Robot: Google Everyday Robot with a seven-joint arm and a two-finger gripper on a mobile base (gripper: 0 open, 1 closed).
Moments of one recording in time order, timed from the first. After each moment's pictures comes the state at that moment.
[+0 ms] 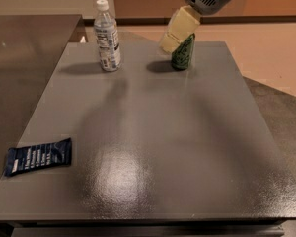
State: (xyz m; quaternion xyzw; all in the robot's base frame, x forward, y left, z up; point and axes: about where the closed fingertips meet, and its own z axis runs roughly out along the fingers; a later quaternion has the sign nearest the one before) arm 0.600 -0.075 1.016 -0.54 0.77 0.02 0.34
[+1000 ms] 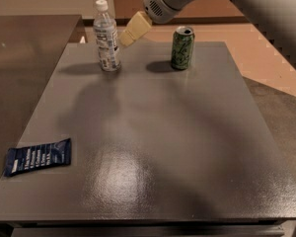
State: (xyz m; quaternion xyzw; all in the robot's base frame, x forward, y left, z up) arm 0.693 0.006 0.975 -0.46 0.79 0.08 0.39
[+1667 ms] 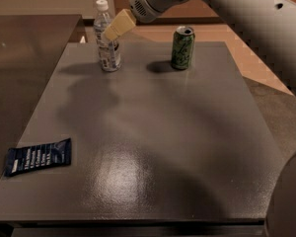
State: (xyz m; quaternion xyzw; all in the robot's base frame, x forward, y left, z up) arm 0.723 0.048 0.974 -0.44 0.78 0.12 0.43
